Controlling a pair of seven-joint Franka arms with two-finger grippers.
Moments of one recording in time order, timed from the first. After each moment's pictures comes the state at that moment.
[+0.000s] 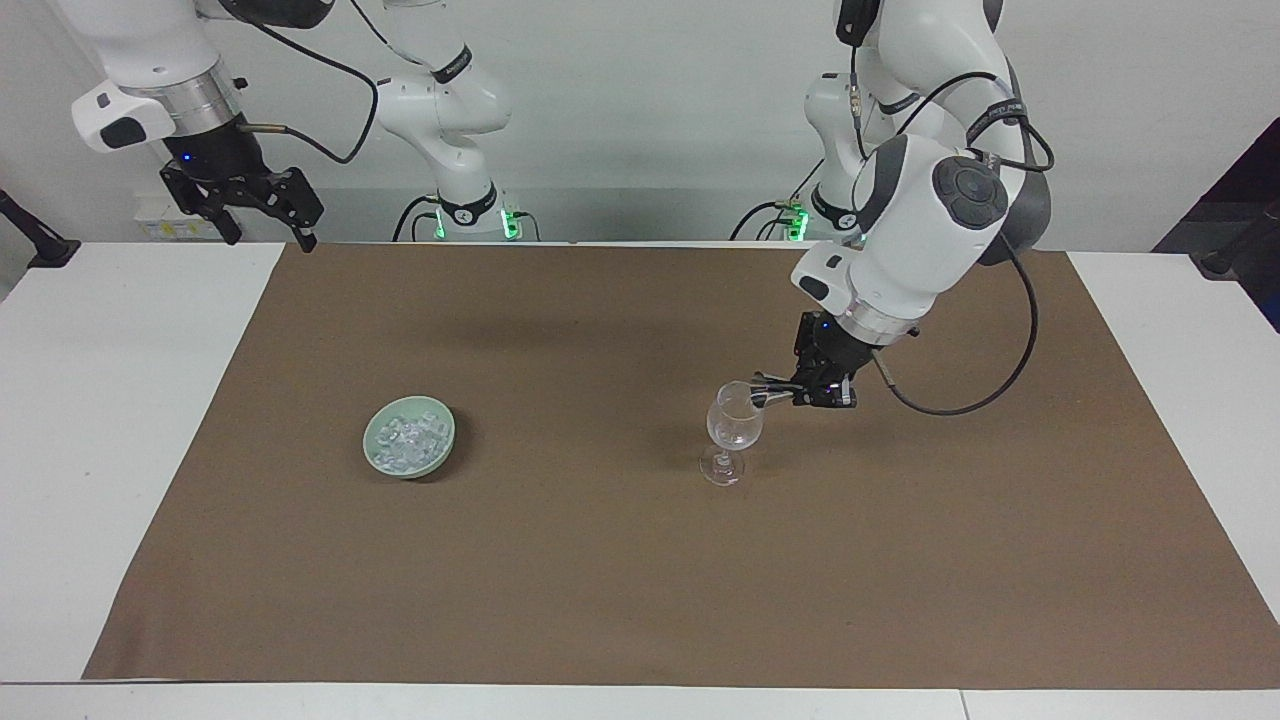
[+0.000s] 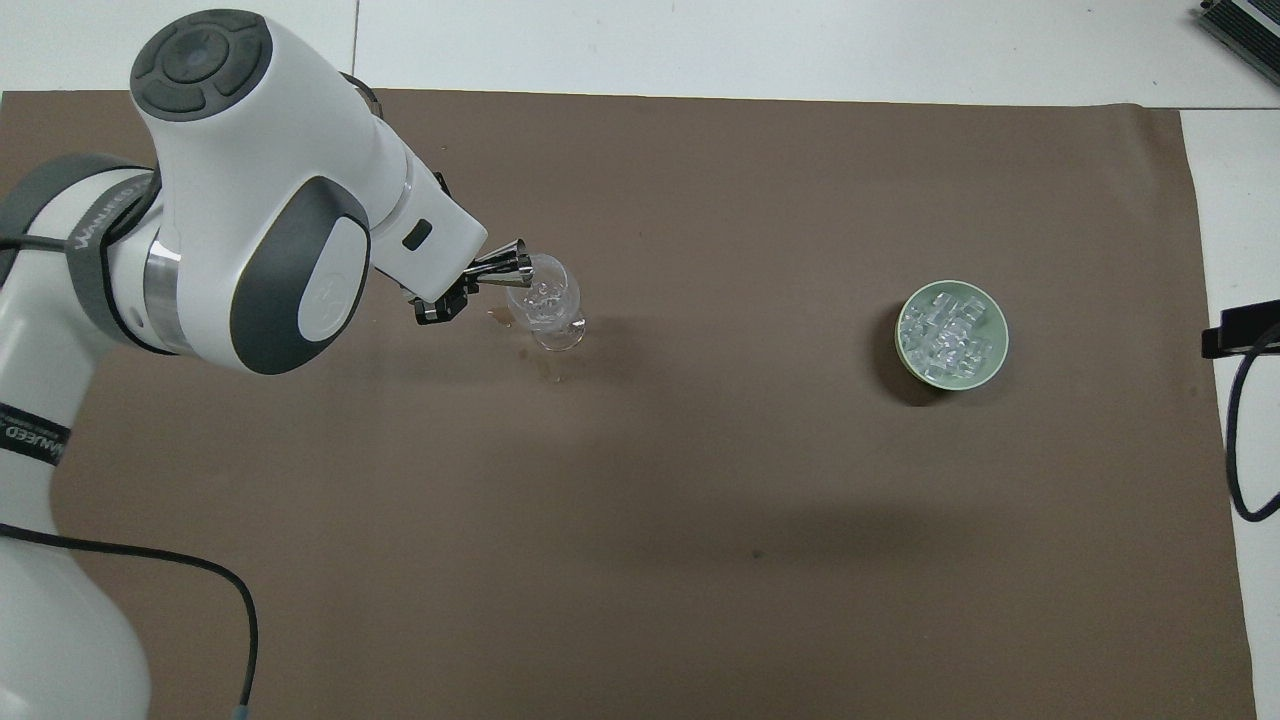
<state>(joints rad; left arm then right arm) -0.52 0.34 0.15 -1.42 -0.18 1.78 1.19 0.05 -0.08 -0.17 -1.60 -0.03 1.56 0.02</state>
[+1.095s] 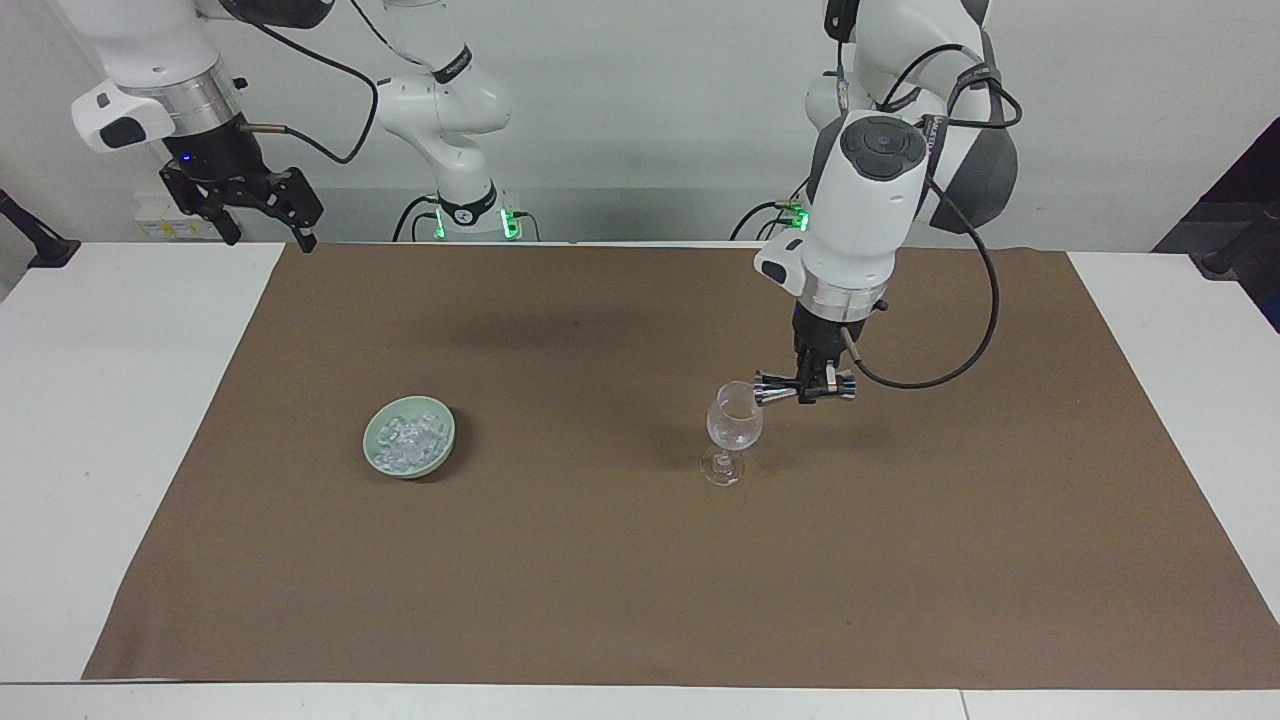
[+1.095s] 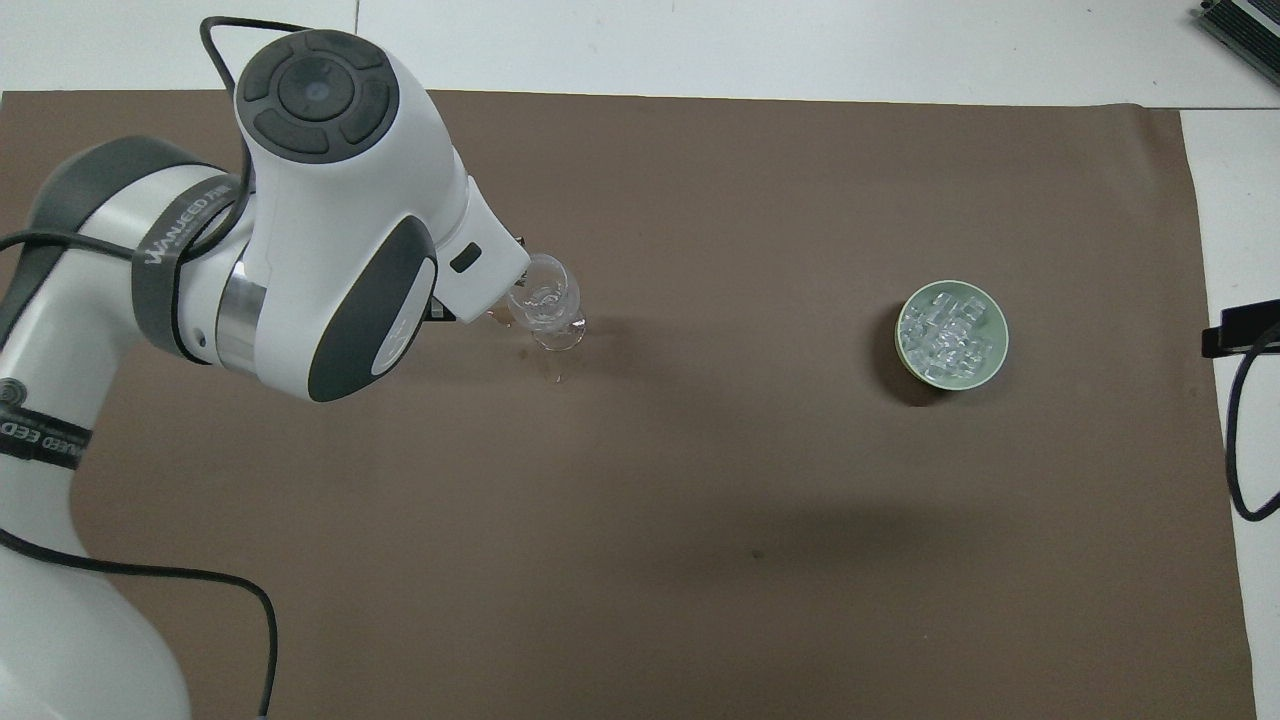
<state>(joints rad) -0.60 0.35 0.15 -1.38 0.04 1.78 1.18 0.05 -0.08 -0.17 -1.60 -0.03 1.56 0.02</state>
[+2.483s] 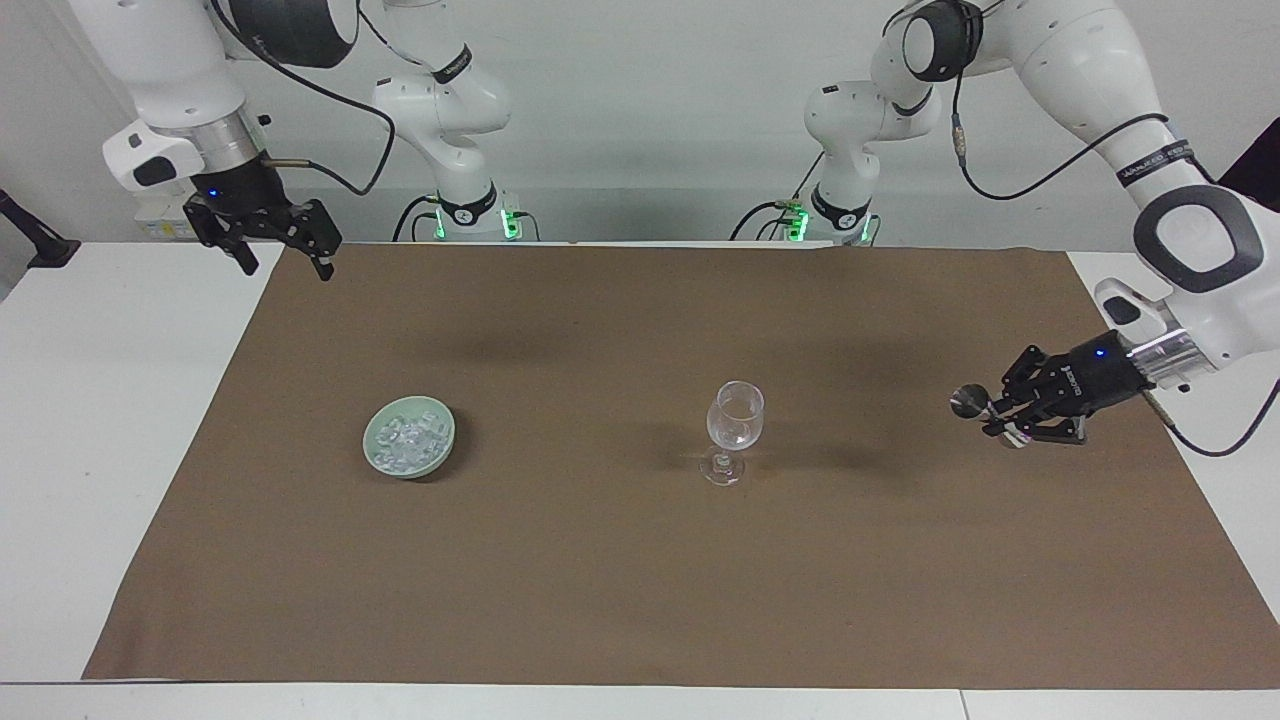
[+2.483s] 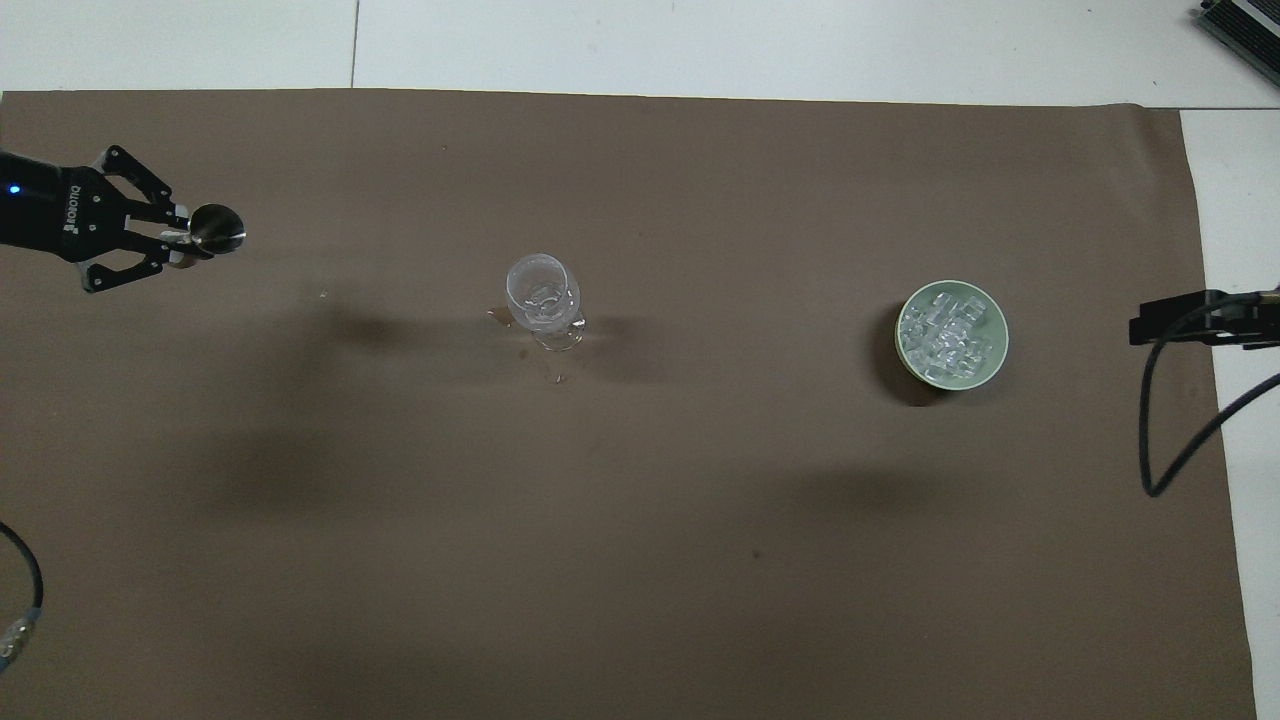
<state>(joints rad) 0.12 0.46 0.18 -1.41 -0.80 1.57 2.11 0.05 -0.05 -0.12 -1.72 -0.02 1.73 -0.03</state>
